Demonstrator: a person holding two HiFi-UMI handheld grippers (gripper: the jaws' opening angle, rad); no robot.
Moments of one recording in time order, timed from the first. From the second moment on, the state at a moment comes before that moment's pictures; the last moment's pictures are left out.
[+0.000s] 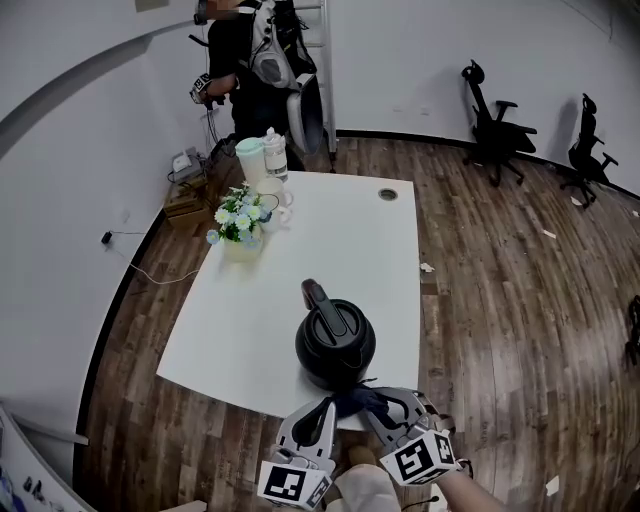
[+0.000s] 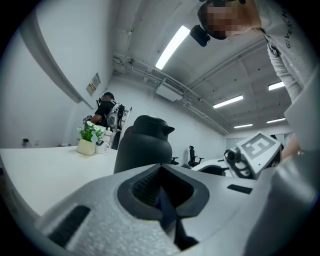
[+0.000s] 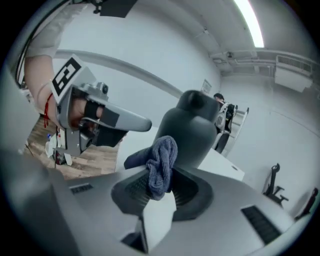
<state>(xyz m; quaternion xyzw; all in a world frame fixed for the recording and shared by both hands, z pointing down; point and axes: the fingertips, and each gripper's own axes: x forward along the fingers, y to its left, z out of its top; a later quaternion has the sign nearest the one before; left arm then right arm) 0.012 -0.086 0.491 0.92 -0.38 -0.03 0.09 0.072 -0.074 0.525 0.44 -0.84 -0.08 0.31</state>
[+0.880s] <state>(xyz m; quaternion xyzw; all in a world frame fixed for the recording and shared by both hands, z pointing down) -0.019 -0.255 0.405 0.91 -0.42 -0.01 -0.03 0.122 -0.204 0.393 0.38 -0.87 -0.18 0.24</state>
